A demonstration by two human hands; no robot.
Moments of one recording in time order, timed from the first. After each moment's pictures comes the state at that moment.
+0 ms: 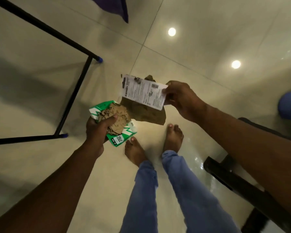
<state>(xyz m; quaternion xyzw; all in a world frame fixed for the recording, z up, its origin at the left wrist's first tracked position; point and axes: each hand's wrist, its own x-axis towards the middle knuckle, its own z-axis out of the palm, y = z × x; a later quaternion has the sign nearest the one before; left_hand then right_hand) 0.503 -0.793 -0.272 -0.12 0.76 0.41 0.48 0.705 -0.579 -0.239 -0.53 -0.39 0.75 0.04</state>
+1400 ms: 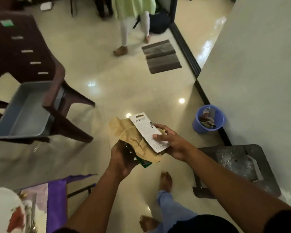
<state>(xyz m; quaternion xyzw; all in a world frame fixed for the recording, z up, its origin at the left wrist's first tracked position) 0.688 -0.525 0.201 0.10 0.54 0.33 0.76 0.910 -0.525 0.194 -0.49 -0.16 0.78 0.35</state>
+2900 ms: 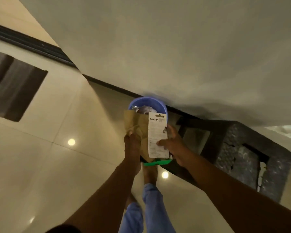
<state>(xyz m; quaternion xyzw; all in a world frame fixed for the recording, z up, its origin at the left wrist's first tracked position) 1.226 -0.253 -0.086 0.43 0.49 -0.13 0.75 1.297 -0.395 -0.085 -0.75 0.19 0.42 0.48</state>
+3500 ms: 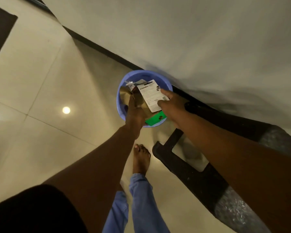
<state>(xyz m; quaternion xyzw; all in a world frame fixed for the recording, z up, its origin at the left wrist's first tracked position) 1.318 -0.270 -0.254 0.38 0.60 -0.16 0.69 1.398 -0.384 -0.262 -0.82 0.12 0.41 0.38</state>
